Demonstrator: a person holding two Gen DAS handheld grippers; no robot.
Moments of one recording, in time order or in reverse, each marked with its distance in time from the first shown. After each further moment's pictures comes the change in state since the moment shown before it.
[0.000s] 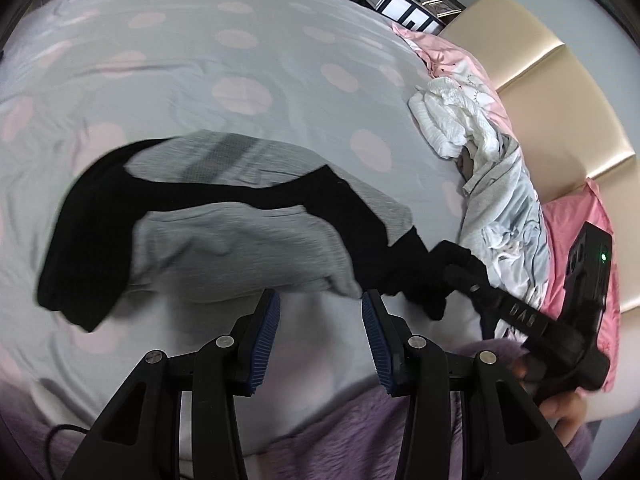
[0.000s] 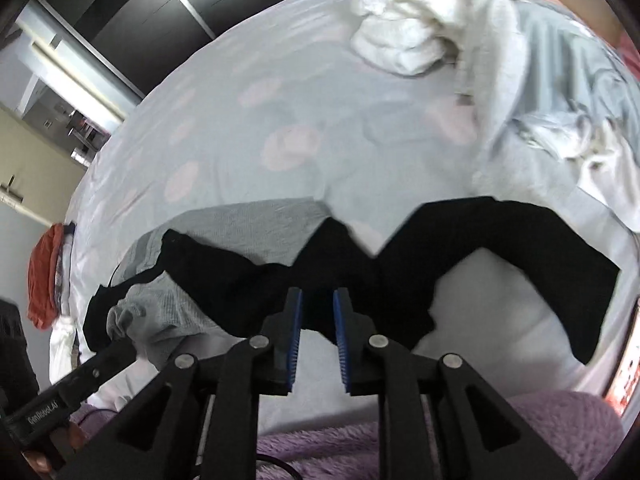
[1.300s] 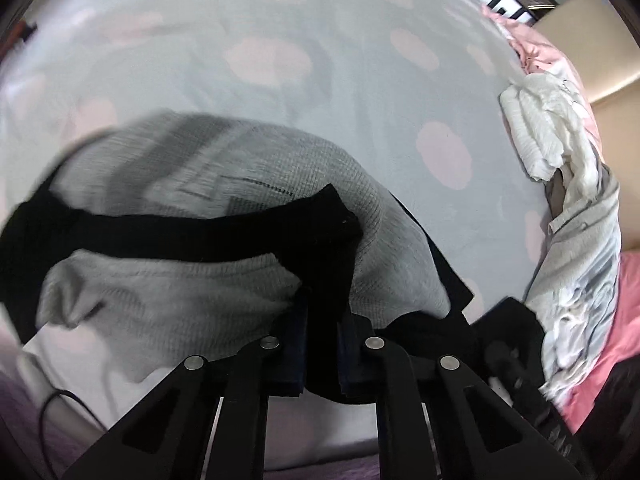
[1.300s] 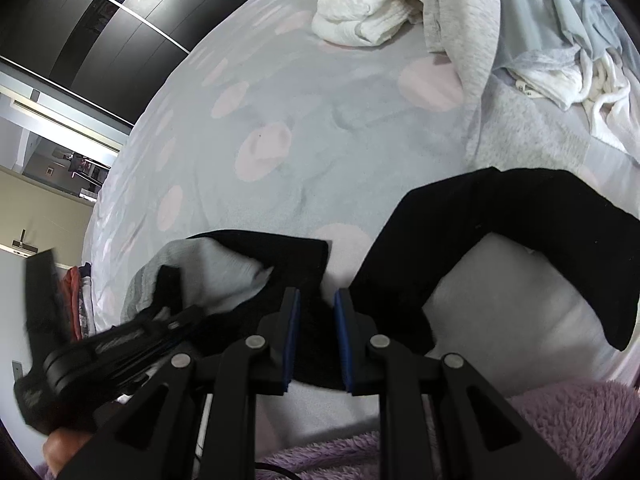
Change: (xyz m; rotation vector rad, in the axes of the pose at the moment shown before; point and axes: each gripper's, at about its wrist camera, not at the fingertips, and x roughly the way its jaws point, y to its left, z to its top) left arm 0.054 -0.008 0.036 -0.159 0.064 0.266; right arm 0.020 -0.037 0.007 0.221 0.022 0.066
